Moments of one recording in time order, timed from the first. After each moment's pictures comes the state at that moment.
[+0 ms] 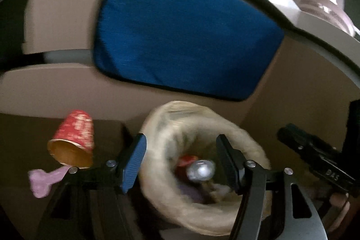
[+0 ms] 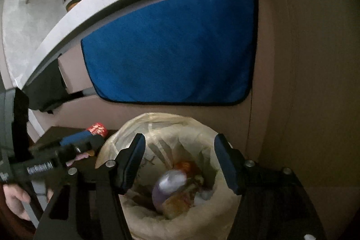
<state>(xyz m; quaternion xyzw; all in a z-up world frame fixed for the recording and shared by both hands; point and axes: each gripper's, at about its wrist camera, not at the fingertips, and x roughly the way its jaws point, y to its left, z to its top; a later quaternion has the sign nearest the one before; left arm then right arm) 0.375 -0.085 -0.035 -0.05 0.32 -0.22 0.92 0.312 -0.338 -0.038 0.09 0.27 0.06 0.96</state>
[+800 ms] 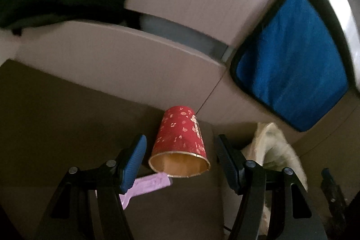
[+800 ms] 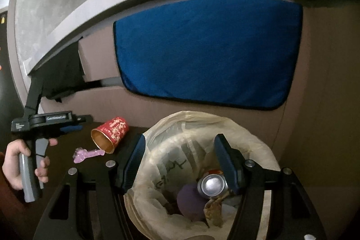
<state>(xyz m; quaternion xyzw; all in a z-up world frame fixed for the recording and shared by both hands) 0.439 0.043 -0.072 -0.15 0.39 -0.10 0.90 0.314 -0.262 -0.045 0.06 0.26 0.10 0.96</state>
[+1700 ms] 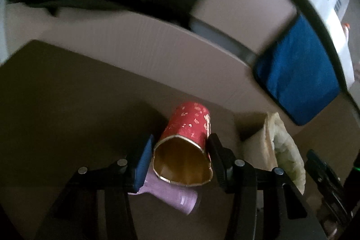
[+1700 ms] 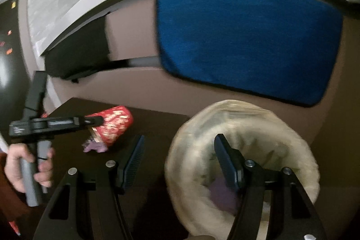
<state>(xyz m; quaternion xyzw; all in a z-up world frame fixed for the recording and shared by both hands) 0.366 0.145 -0.071 -0.19 0.38 -0.08 0.90 0.324 -0.175 -0.041 0.02 0.29 0.16 0.94</state>
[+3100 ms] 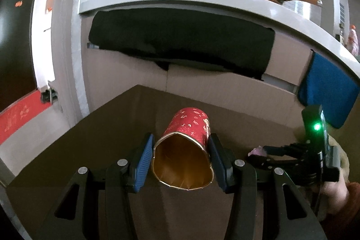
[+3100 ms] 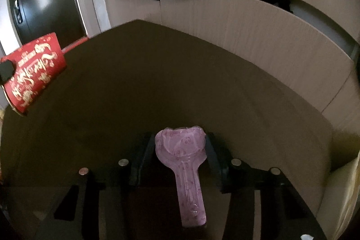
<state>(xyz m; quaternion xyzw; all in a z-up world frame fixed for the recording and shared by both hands) 0.205 0.270 -0.049 -0.10 0.24 0.08 0.96 0.360 0.070 -0.115 -0.12 0.40 0.32 0.85</state>
